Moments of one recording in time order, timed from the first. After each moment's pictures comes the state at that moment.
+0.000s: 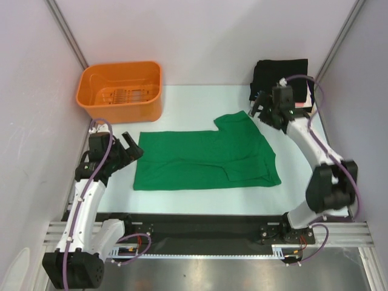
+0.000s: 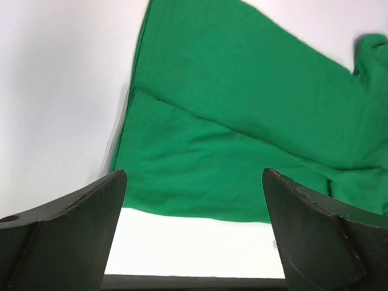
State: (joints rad) left arm 0.02 0.86 0.81 -0.69 0.10 -0.52; right arm 0.15 1.49 1.24 -0.46 0.00 0.60
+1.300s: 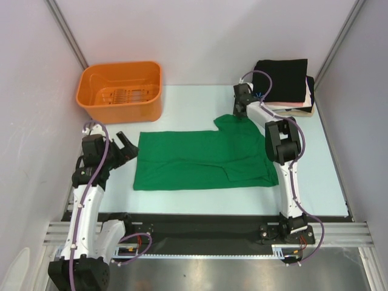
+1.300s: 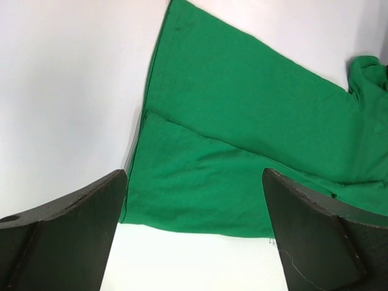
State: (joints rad) left arm 0.10 0.80 0.77 -0.63 0.13 -0.44; right arm 0.28 2.40 1.94 -0.35 0.26 0.31
